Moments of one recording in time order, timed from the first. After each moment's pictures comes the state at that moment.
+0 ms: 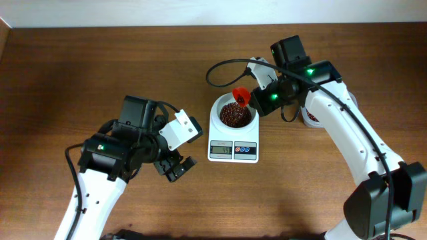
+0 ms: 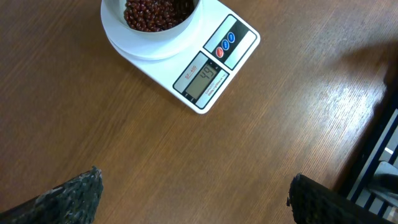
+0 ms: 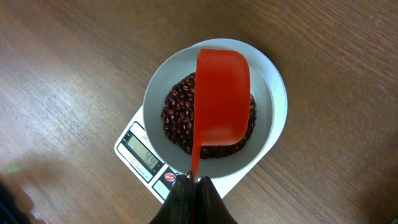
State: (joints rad) left arm -0.27 1.17 1.15 -1.10 0.36 0.64; right arm 0.33 1.77 1.57 -0.98 -0.37 -0.20
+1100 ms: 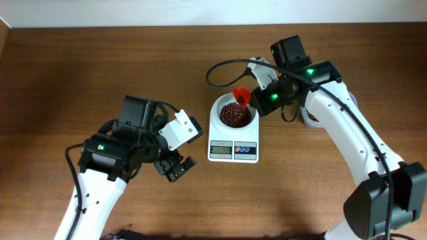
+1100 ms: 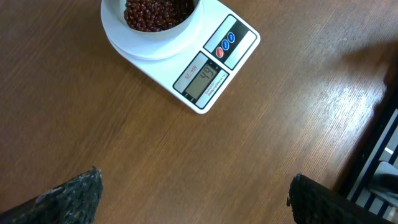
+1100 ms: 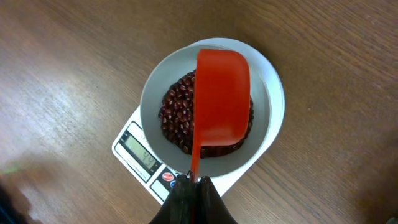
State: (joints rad) left arm -0.27 1.17 1.15 -1.10 0.36 0.64; right arm 0.33 1.77 1.57 -0.98 -0.36 -0.20
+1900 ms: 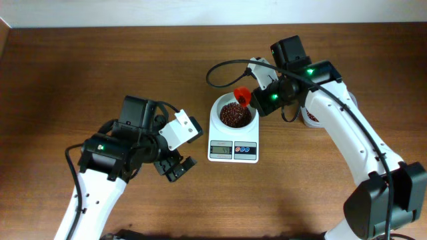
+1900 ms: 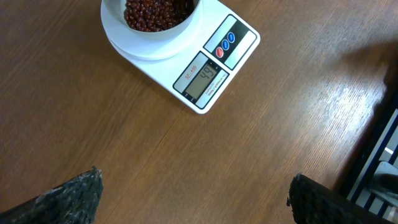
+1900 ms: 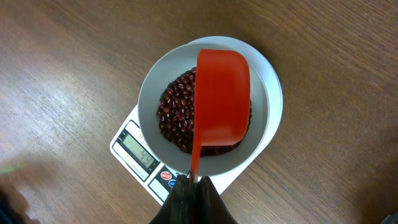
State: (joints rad) left arm -0.27 1.17 1.15 -1.10 0.36 0.64; right arm 0.33 1.77 1.57 -0.99 -0.35 -0.20
